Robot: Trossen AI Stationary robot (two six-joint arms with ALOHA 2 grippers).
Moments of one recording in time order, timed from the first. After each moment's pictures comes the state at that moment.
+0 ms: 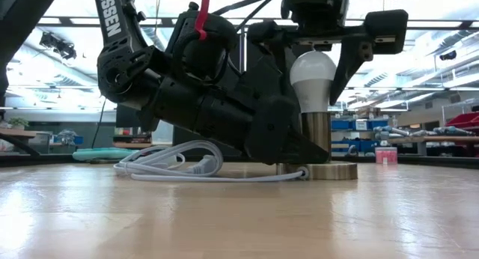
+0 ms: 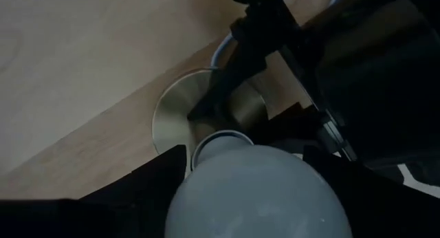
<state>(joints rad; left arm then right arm) -0.18 2.21 0.98 0.92 -0.32 -0.06 0.19 1.84 1.48 -0.99 0.04 -0.84</state>
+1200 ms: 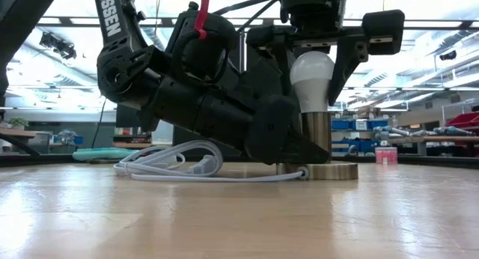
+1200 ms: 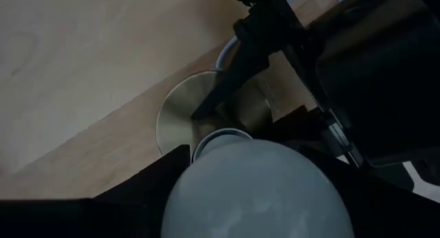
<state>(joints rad) -0.18 2.21 0.98 0.92 -0.31 -0.06 0.16 1.84 1.48 -0.99 -0.02 -0.87</state>
